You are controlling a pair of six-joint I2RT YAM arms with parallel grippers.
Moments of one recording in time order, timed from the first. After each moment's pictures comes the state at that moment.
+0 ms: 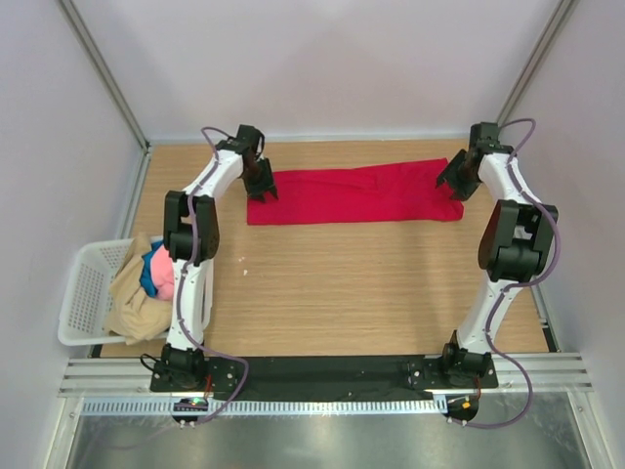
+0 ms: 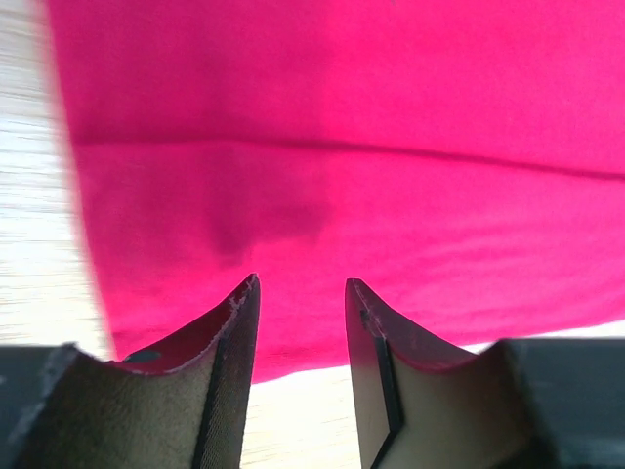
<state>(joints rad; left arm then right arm) -0.22 2.38 2.08 -0.86 0.17 -0.49 -0.16 2.00 1.68 -0.73 -0.04 0.57</state>
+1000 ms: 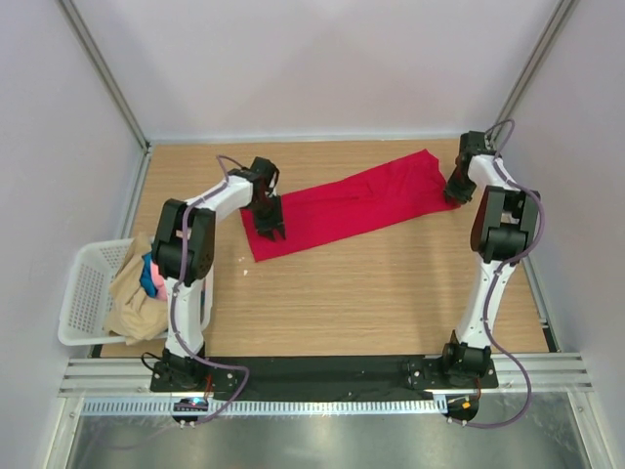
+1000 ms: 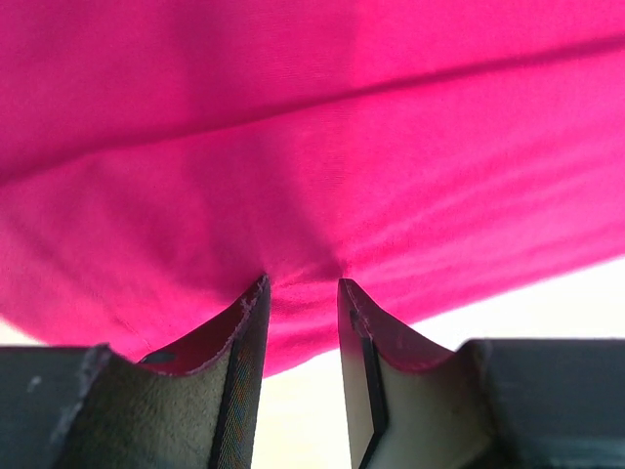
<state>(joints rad) -0.33 2.14 1.61 -0.77 0.17 -0.49 -0.17 2.22 1.76 -0.68 0.16 0.41</state>
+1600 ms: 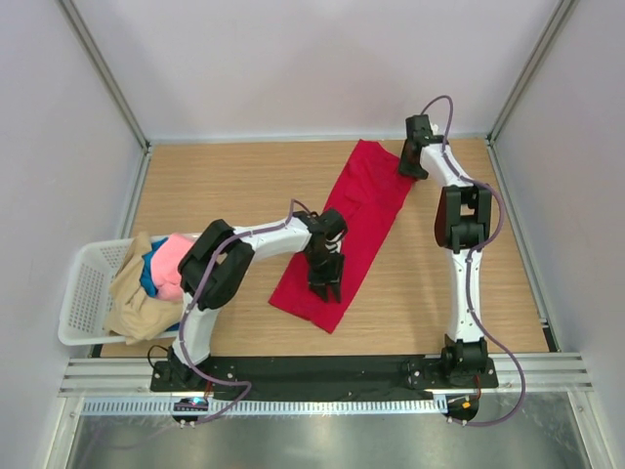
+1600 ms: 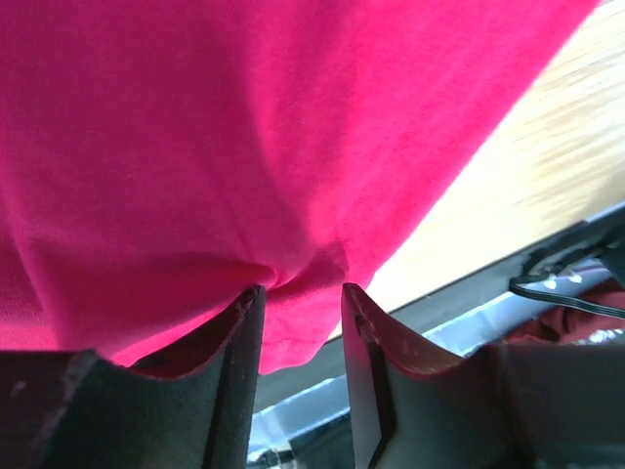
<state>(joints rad) -0.81 2.05 1.41 -0.77 0.40 -0.66 0.07 2.48 2.16 -0.66 0.24 0.33</state>
